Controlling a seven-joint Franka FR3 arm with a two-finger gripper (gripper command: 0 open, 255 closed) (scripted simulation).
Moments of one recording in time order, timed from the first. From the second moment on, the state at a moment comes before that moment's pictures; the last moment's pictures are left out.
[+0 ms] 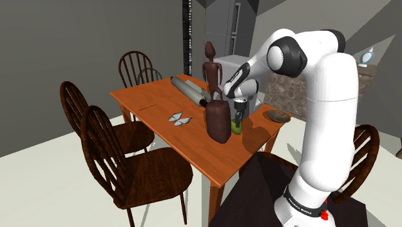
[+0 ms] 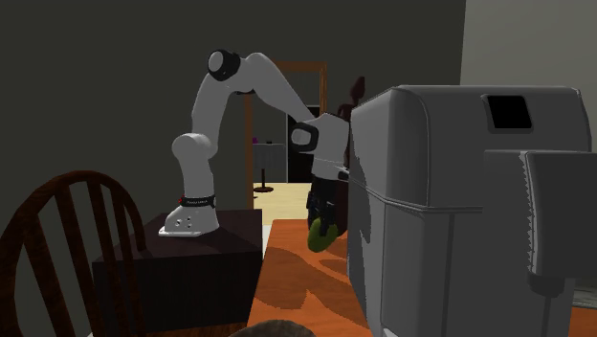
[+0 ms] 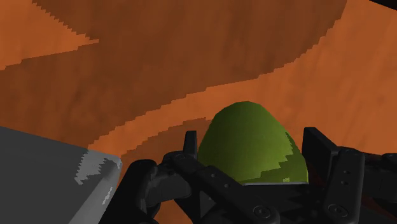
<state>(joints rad) -0.14 0.34 -0.51 -2.15 0.15 2.29 -0.96</state>
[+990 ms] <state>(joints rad) -0.11 0.19 -0.55 -2.11 0.06 2.11 -0.90</state>
